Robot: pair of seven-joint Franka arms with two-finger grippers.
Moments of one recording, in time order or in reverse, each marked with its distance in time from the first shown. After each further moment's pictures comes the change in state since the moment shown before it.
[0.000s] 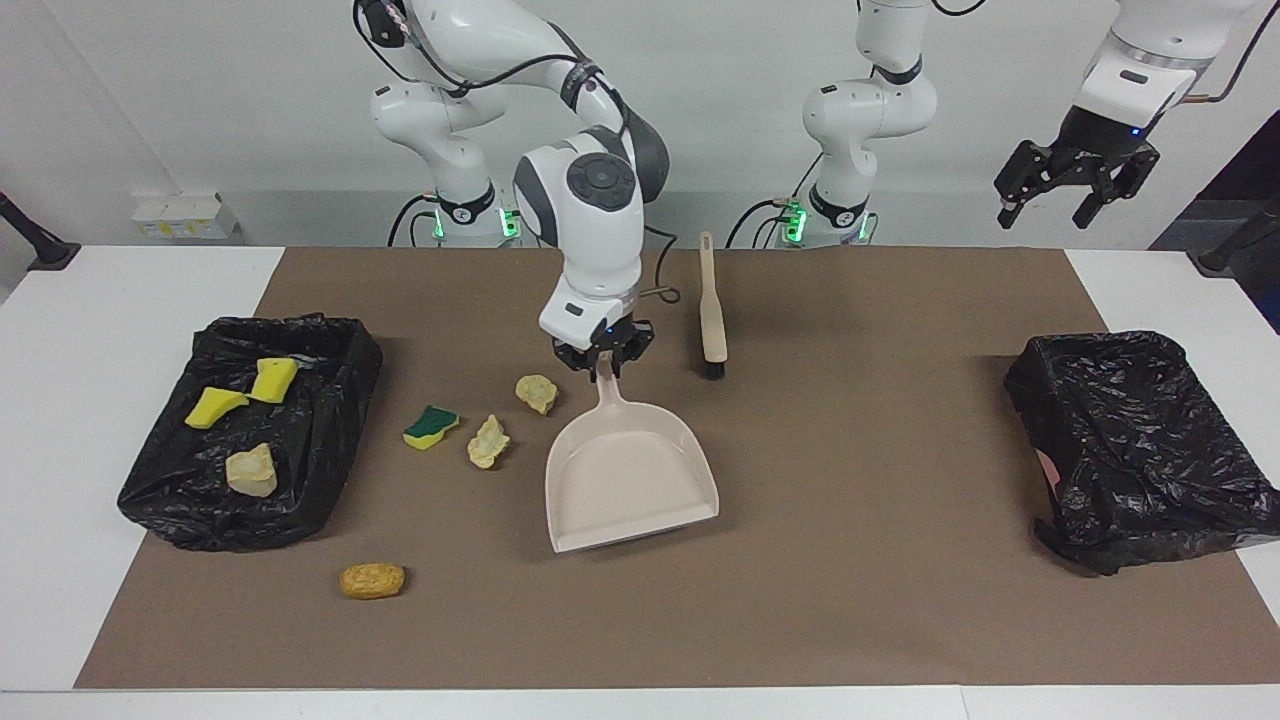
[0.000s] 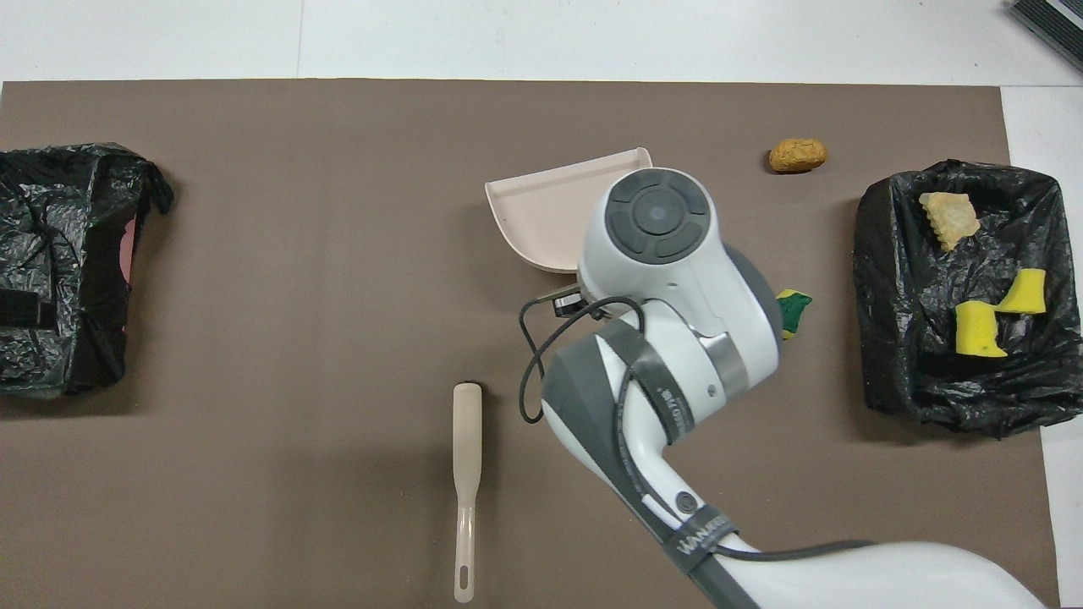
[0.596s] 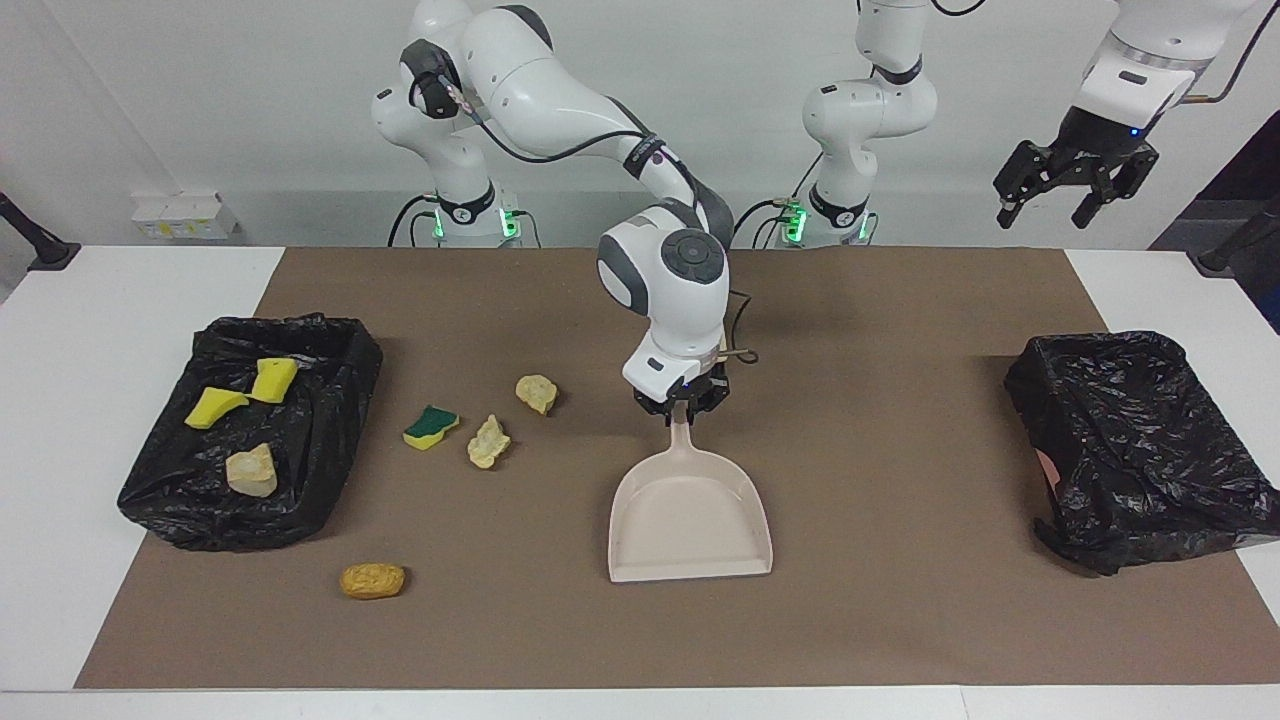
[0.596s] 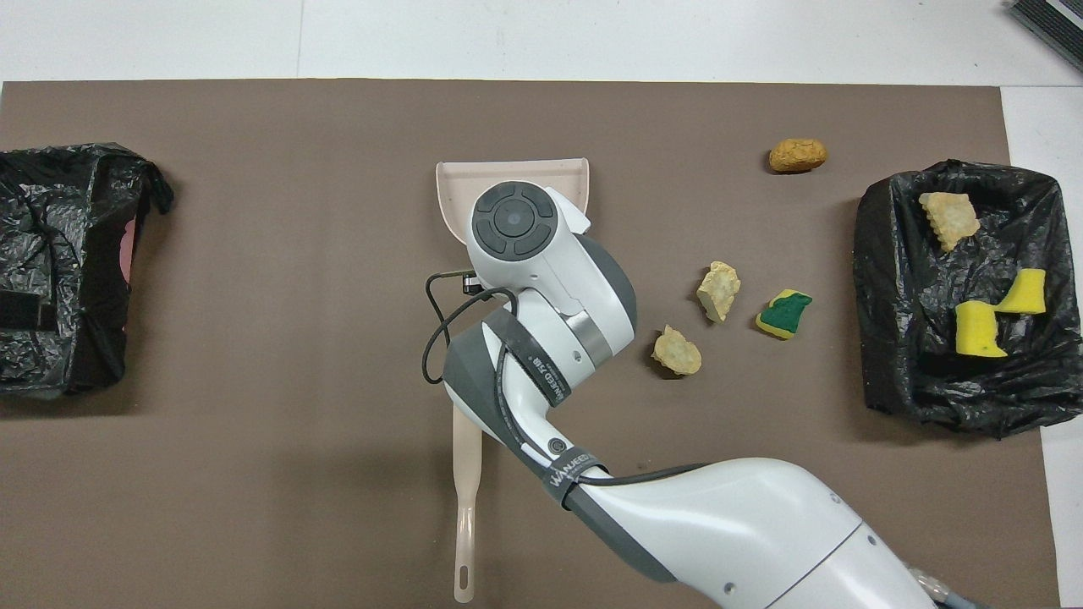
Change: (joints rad) left arm 0.000 -0.002 0.000 -0.003 0.000 -0.002 0.000; right arm 0.078 0.249 -0.008 0.228 0.000 0.059 0.204
